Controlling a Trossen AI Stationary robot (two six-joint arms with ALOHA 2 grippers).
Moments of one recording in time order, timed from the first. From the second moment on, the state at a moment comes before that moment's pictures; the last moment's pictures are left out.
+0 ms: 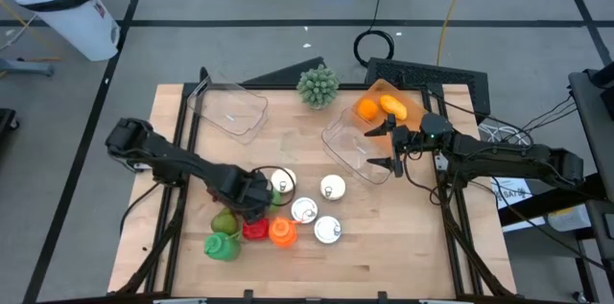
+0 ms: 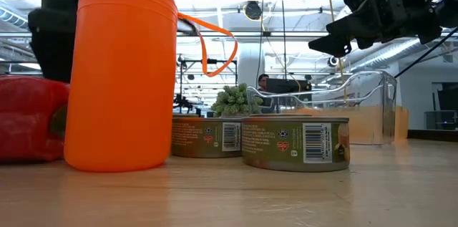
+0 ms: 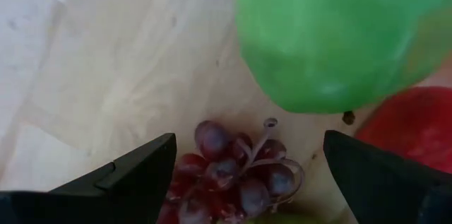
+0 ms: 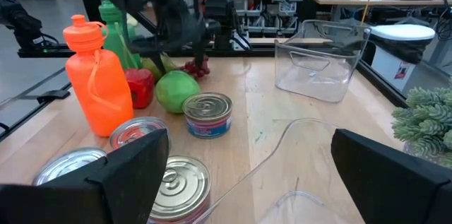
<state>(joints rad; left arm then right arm) -0.33 1.60 1.01 -0.99 -0.04 -0.90 -0.38 0.76 0.27 0.34 -0.42 -0.06</state>
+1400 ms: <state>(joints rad) -0.21 1.53 1.10 -1.10 -0.11 -0.82 -0.38 0.76 0.27 0.34 -0.41 -0.06</state>
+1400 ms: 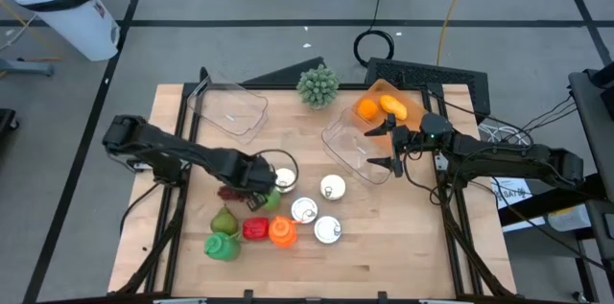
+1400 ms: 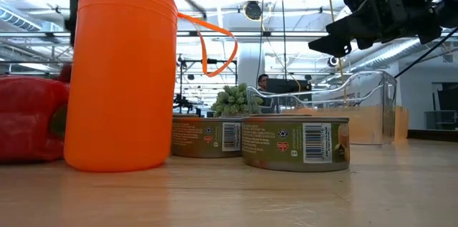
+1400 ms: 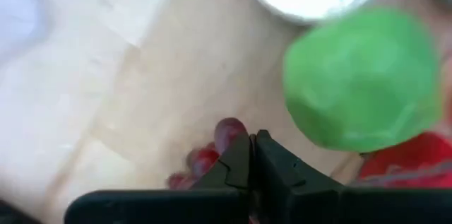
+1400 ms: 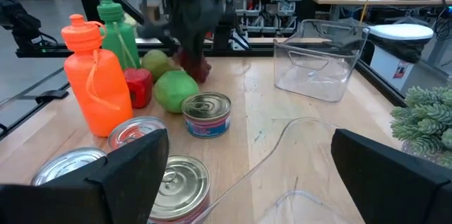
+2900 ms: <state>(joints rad) 0.05 1.70 1.30 0.24 -0.52 0.07 -0.15 0.97 0.27 0.87 0.05 -0.33</state>
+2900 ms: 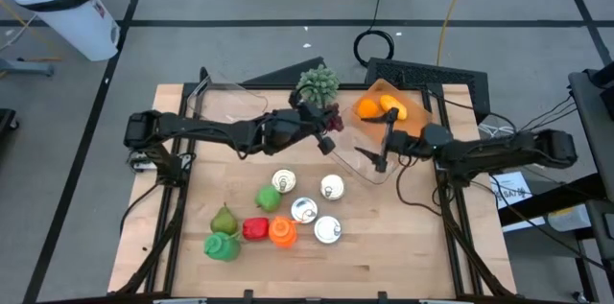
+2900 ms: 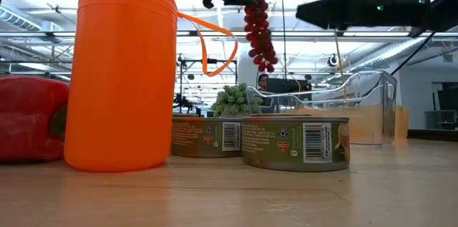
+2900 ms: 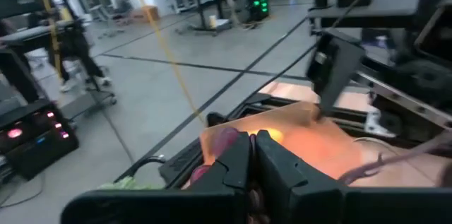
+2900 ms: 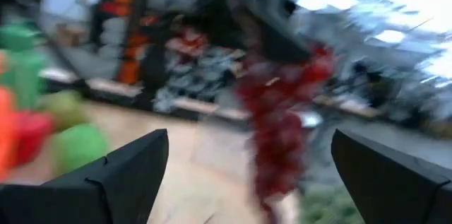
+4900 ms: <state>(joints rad) 0.05 1.70 1.30 0.23 -0.41 0.04 -0.14 1.34 0.49 1.09 0.03 -0.36</state>
